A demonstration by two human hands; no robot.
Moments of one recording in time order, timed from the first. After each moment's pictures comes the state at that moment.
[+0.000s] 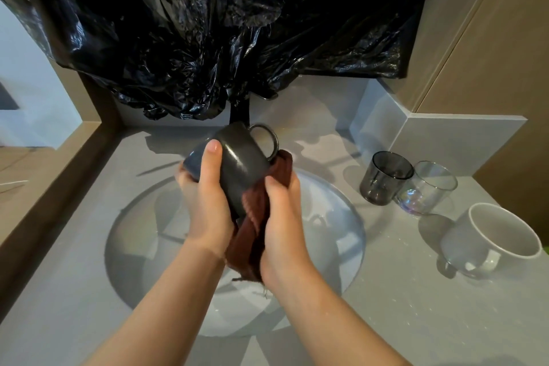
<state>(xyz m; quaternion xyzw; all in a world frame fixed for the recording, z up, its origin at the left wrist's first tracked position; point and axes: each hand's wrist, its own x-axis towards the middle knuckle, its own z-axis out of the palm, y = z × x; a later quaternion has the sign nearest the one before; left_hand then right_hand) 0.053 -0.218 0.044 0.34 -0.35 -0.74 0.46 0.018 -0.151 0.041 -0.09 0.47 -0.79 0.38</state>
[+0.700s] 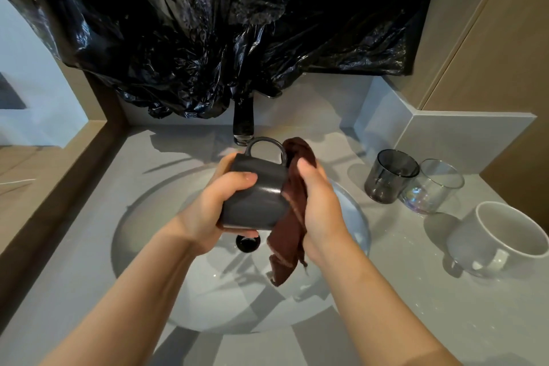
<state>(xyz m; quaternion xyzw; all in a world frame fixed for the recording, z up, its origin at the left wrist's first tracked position) 0.077 -0.240 0.046 0.22 -0.57 -0.78 0.16 -0.026 -0.139 0.048 -0.11 0.52 -0.75 0.39</state>
